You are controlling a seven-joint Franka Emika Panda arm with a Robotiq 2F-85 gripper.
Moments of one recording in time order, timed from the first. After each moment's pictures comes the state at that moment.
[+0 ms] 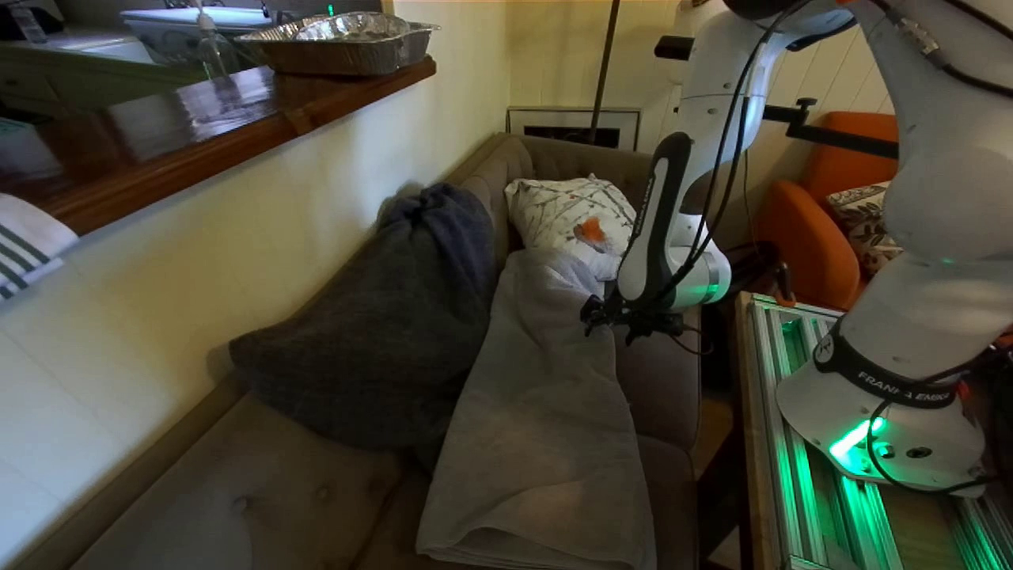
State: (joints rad) arm -0.90 0.89 0.23 -2.60 0.10 3.63 0.48
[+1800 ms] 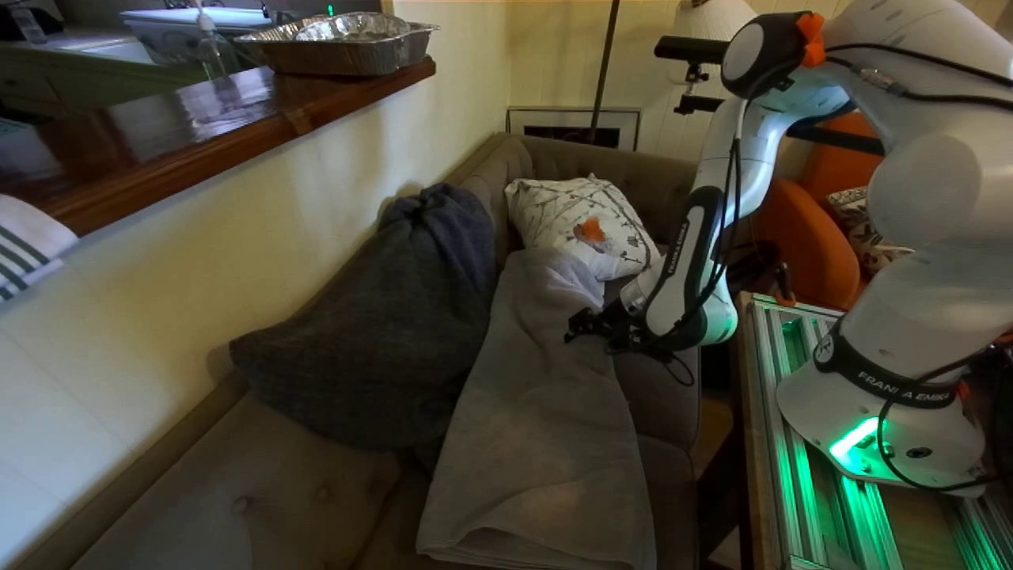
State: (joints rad) arm -1.15 1.23 0.24 -2.43 -0.42 3.91 0.45
